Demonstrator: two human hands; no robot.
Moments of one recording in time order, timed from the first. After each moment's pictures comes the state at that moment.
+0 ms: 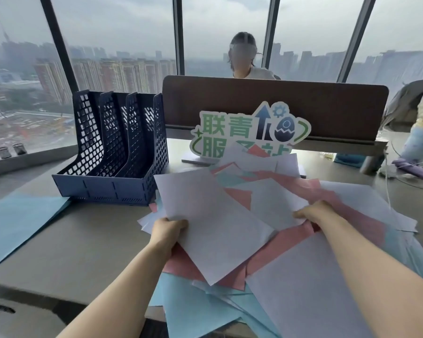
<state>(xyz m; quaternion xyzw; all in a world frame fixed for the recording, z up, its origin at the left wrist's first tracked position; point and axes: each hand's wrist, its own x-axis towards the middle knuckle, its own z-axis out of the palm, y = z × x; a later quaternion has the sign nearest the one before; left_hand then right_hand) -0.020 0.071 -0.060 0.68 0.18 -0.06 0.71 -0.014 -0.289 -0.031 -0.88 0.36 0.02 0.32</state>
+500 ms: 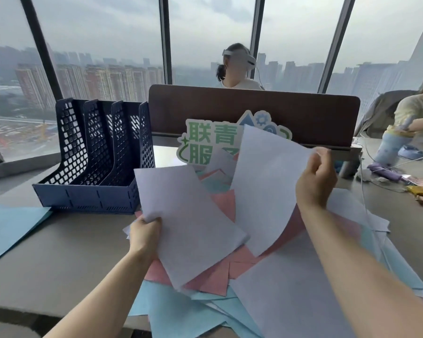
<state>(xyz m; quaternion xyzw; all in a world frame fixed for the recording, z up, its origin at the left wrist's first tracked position) -0.011 0.079 -0.057 0.68 0.18 0.04 0.71 -0.039 -0.247 0.051 -0.70 0.15 -0.56 0.42</state>
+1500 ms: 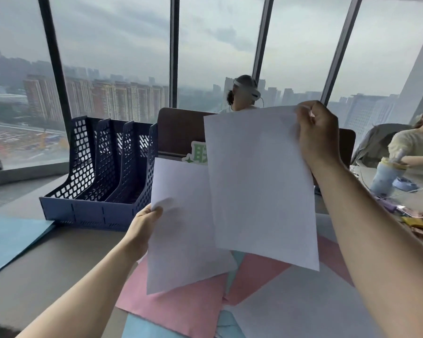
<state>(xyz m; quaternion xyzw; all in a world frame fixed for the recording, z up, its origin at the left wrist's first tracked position) 0.007 0.098 -0.001 0.60 0.00 -0.04 0.80 -0.022 -0.225 0.203 -0.76 -0.06 -0.49 0.43</state>
